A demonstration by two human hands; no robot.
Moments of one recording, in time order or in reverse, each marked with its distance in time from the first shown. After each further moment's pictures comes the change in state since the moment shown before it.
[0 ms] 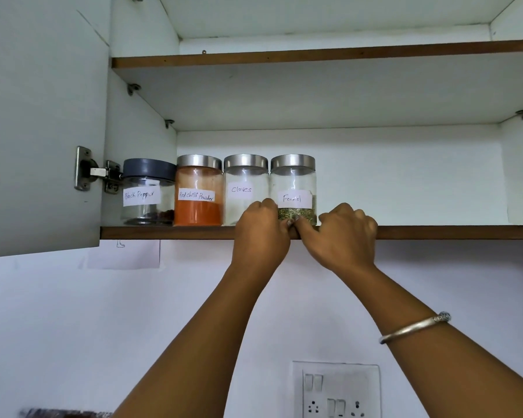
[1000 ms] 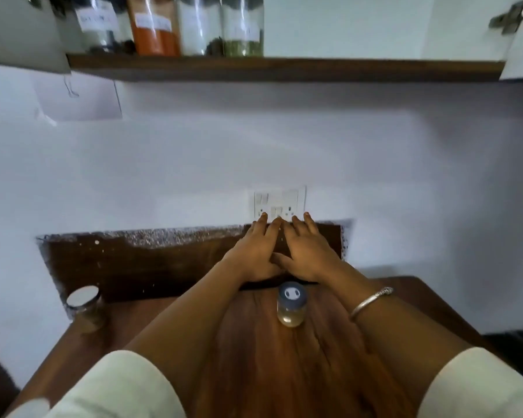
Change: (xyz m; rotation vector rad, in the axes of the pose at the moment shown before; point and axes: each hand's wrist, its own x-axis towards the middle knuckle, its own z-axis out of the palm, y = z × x) left_hand -0.302 0.004 -0.013 -0.101 -1.053 0.124; right_hand -0.306 0.075 -0.067 -0.127 -0.908 -0.146
